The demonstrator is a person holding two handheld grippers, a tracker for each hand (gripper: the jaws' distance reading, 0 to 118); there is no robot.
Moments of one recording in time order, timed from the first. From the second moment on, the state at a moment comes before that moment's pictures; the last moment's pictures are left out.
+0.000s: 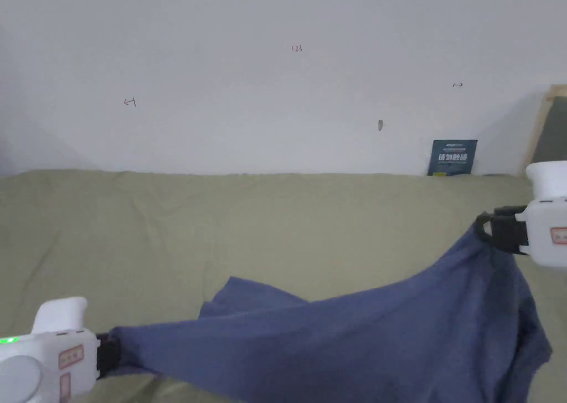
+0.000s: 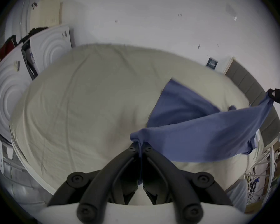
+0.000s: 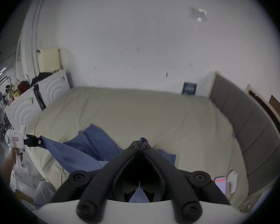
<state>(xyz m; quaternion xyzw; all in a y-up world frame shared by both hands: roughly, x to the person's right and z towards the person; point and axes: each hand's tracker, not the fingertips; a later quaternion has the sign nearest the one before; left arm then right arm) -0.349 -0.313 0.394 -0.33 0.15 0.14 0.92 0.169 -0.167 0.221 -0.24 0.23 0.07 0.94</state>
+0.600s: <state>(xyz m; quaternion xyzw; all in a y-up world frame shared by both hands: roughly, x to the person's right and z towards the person) -0.342 -0.055 0.389 -0.17 0.16 0.09 0.97 0.203 -0.002 0.232 -0.12 0.21 0.01 0.97</state>
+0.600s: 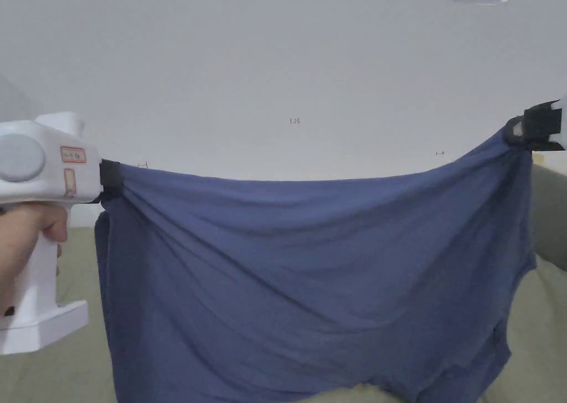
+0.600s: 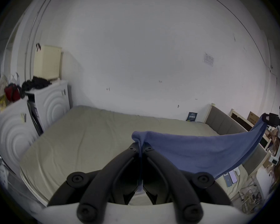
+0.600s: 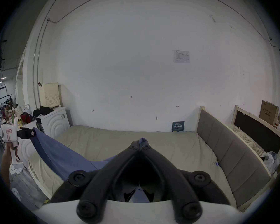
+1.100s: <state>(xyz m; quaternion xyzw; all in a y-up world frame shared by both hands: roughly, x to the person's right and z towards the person) -0.370 -0.040 0.316 -0.19 0.20 0.09 0.96 0.160 0.036 0.140 -0.11 0.16 0.05 0.98</state>
